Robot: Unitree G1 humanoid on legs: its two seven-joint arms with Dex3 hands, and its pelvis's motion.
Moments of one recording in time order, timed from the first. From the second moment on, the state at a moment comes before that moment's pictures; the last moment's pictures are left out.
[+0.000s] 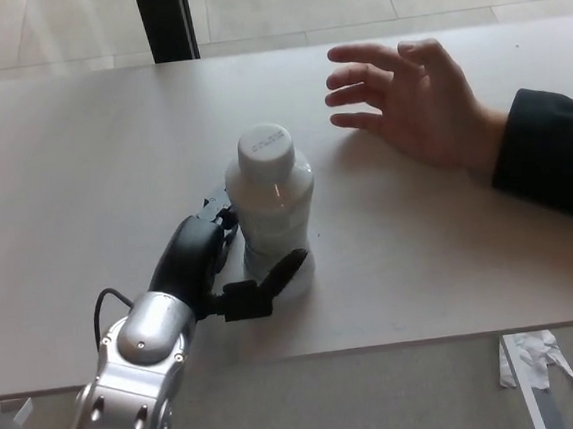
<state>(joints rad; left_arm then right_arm) -0.24 0.16 -0.22 0.12 0.05 0.35 -0.13 -0.09 -0.46 -0.50 0.93 0.23 -0.33 0.01</state>
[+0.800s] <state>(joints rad) -0.33 -0.04 -0.41 0.27 0.24 0.33 0.15 -0.11 -0.45 -0.47 0.97 0.23 -0.38 0.00</state>
